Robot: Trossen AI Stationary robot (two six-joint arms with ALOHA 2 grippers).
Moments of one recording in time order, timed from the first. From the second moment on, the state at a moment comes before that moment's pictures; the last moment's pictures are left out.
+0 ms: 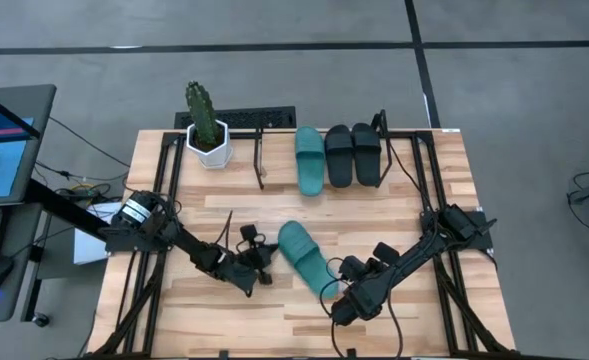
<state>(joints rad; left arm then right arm) -0.47 1.95 0.65 0.55 -0.90 -0.13 0.64 2.06 1.58 -1.57 0.20 1.24</state>
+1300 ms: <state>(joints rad) -0.70 1.95 0.93 0.53 -0.81 0.41 0.68 2.06 1.58 -1.57 0.30 1.20</state>
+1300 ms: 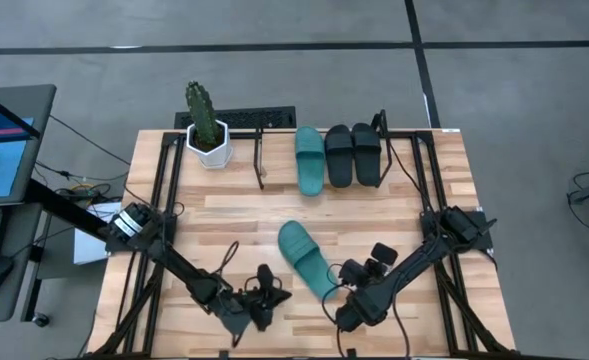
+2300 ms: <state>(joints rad) -0.51 1.95 1.12 0.35 -1.01 0.13 0.97 1.92 1.11 -1.57 1.16 1.49</state>
